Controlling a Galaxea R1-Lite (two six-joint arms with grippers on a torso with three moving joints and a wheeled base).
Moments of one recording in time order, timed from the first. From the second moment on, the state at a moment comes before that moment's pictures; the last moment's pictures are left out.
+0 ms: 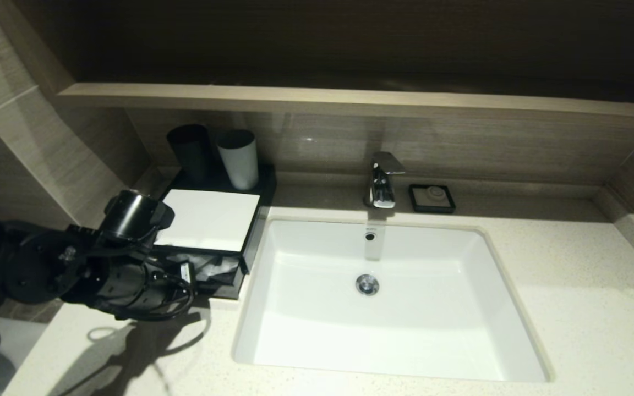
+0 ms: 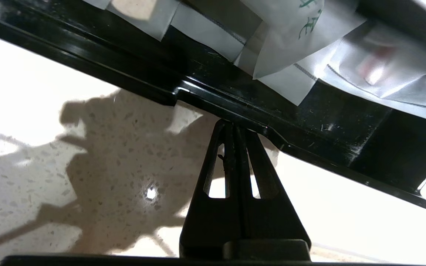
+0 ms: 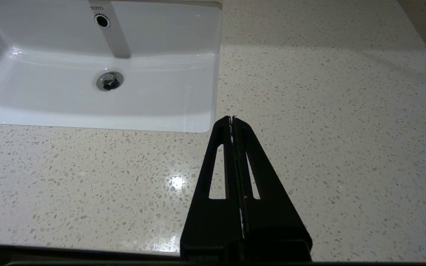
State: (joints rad) left arm -0.27 1.70 -0.90 0.12 0.09 -0.55; right arm 0.00 0.00 0.00 0.01 -0.01 0.00
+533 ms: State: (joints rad) left arm -0.26 1.71 -0.93 0.12 0.09 -0.55; right arm 0.00 0.00 0.00 0.01 -0.01 0.00
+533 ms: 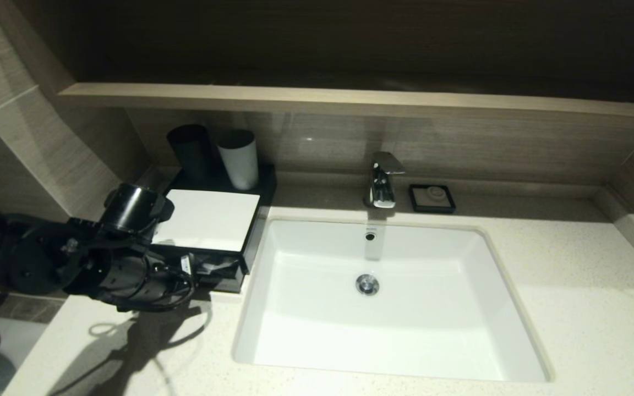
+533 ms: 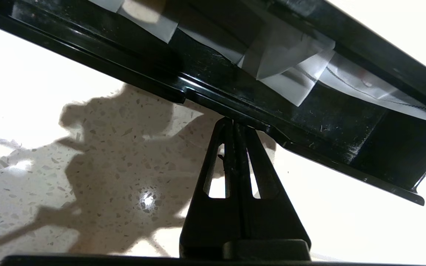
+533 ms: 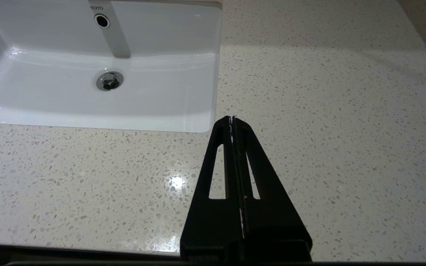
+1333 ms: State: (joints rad) left arm -0.26 1.72 -0.97 0.12 0.10 -0.55; right arm 0.00 0.00 0.00 0.01 -0.01 0.00
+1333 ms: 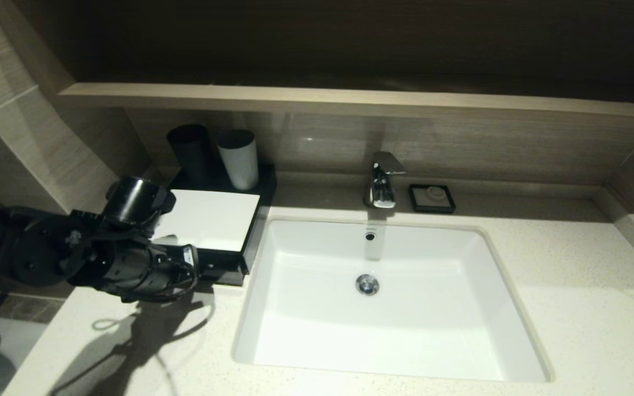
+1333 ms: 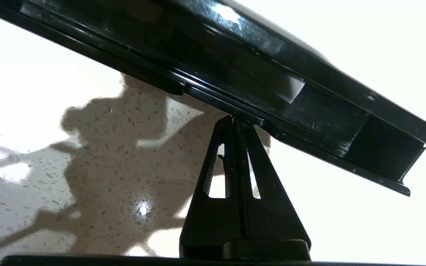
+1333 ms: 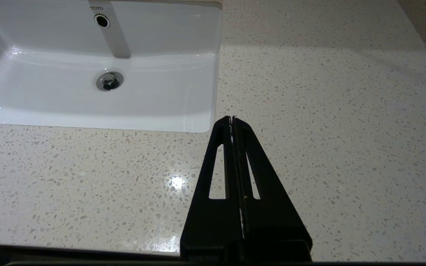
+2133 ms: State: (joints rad) left arm -0.26 1.73 -0.98 0.09 0.11 -0.57; right arm 0.00 0.00 0.00 0.01 -0.01 0.00
